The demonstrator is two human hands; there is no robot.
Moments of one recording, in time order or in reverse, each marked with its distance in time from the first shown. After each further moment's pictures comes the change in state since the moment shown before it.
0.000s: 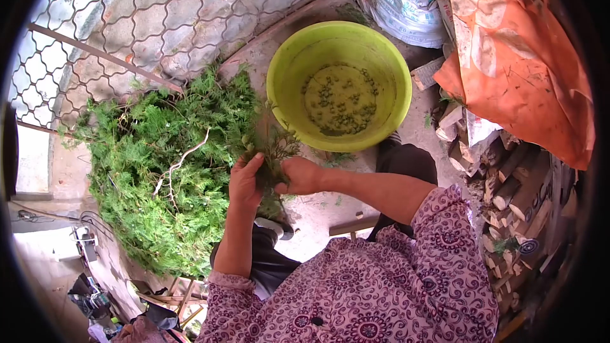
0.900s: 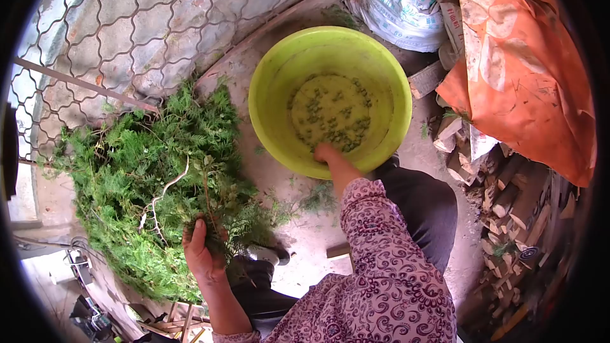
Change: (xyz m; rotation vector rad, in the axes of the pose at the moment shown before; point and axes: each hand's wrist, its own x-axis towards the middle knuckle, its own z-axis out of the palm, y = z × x) left_hand -0.031 0.048 -0.024 0.026 0.326 0.205; right_hand 0.085 0.328 0.017 -0.415 -0.205 0.886
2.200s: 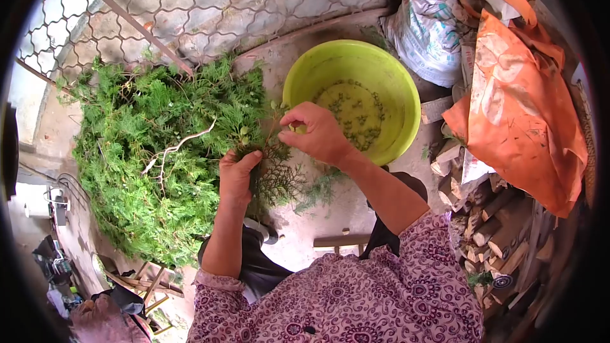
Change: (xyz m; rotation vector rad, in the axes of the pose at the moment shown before) left_hand 0.009 -0.009 0.033 0.066 -0.249 0.011; right_hand -0.311 -0.133 -0.149 0.663 0.660 -0.993
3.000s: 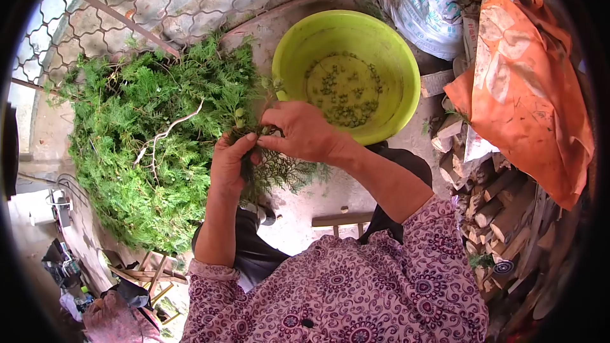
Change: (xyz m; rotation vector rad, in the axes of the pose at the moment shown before) left_hand -0.002 -0.006 0.007 -0.032 -0.106 -0.148; right_hand -0.014 -0.008 0.009 -0.289 -0.175 -0.123
